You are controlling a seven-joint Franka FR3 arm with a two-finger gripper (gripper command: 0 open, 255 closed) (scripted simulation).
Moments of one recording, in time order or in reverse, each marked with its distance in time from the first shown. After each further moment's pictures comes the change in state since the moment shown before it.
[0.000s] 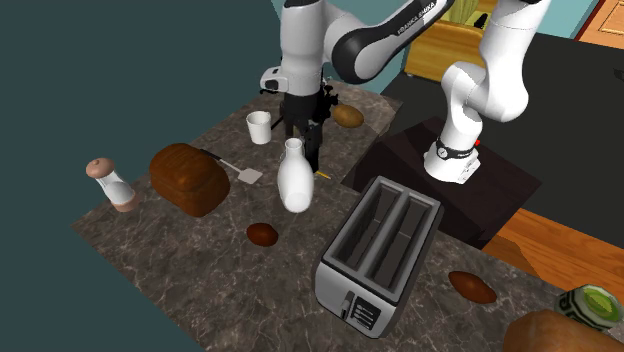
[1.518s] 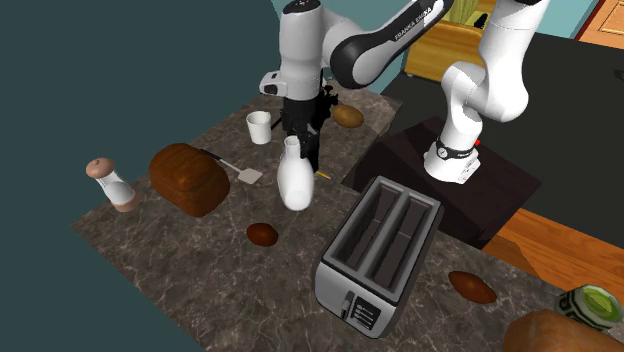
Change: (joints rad) arm 0.001 0.018 0.001 -0.002 0.005 0.020 -0.001
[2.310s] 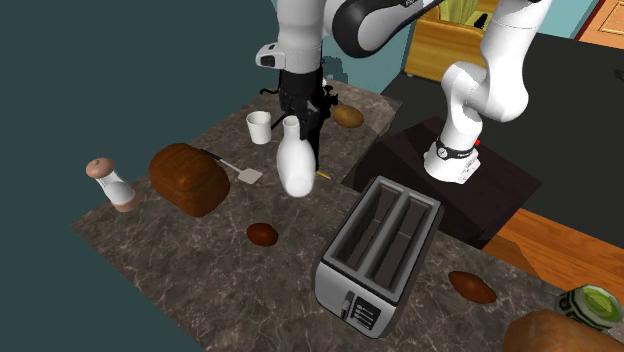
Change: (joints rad) arm 0.001 -0.045 0.000 0.109 -0.013 -0.153 0.011
